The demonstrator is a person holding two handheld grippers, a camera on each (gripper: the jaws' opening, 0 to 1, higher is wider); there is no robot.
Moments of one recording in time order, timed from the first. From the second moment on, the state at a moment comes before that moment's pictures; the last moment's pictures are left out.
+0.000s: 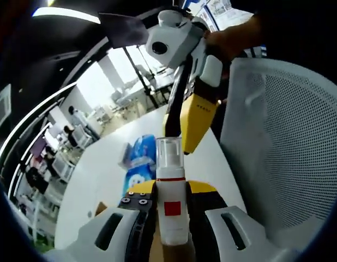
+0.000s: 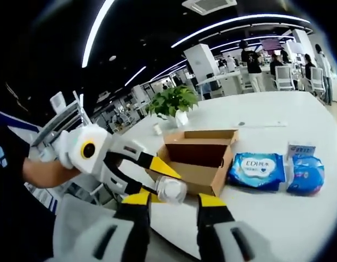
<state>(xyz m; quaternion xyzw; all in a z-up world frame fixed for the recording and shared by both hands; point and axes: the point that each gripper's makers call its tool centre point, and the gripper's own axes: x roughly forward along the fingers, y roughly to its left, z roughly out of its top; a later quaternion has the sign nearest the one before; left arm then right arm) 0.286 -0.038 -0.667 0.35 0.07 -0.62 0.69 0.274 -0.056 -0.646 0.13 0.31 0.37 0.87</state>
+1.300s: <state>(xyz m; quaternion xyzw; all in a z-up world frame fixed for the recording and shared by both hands) 0.274 -0.048 -0.673 0.38 0.03 -0.62 0.69 0.272 -0.051 -0.658 0.21 0.35 0.35 0.84</state>
